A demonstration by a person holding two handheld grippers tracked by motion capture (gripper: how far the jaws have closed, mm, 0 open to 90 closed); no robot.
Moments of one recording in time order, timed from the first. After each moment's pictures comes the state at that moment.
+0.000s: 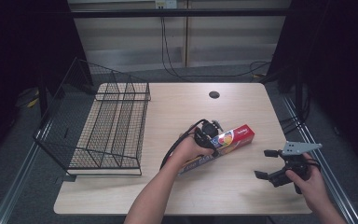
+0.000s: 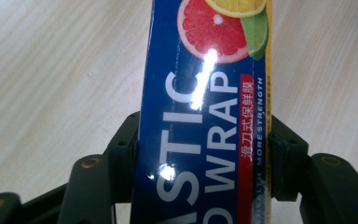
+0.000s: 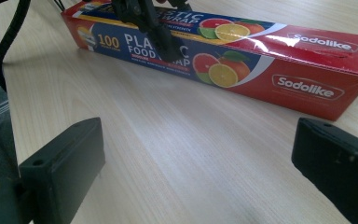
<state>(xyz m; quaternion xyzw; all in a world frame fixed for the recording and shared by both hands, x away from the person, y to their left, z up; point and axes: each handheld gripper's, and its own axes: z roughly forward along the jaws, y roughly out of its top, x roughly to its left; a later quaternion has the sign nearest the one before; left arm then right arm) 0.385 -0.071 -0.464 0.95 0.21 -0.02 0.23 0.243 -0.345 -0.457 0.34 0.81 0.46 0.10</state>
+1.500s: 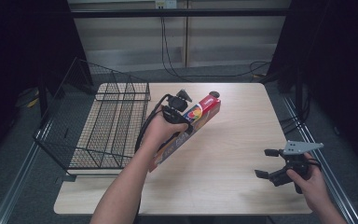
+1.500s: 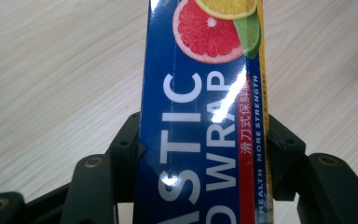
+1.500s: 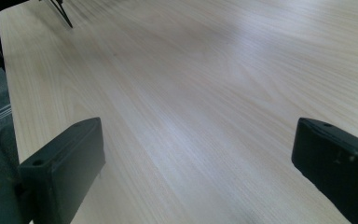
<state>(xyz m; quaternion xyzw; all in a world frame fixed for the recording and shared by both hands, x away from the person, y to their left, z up) 0.398 0.018 -0.359 0.89 0.39 0.02 0.24 0.243 -0.346 -0.455 0.35 0.81 0.46 0.10</state>
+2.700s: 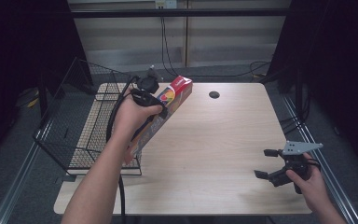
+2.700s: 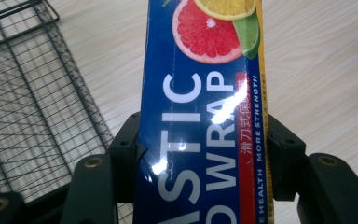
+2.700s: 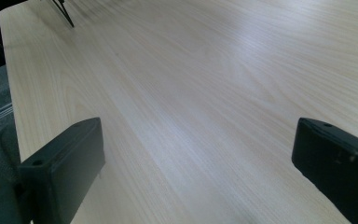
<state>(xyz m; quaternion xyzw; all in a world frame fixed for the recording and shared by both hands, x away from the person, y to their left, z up) 0.399 0.088 -0.287 0.86 0.46 0.06 0.22 0.242 -0.343 -0.454 0.34 0.81 0.46 0.10</state>
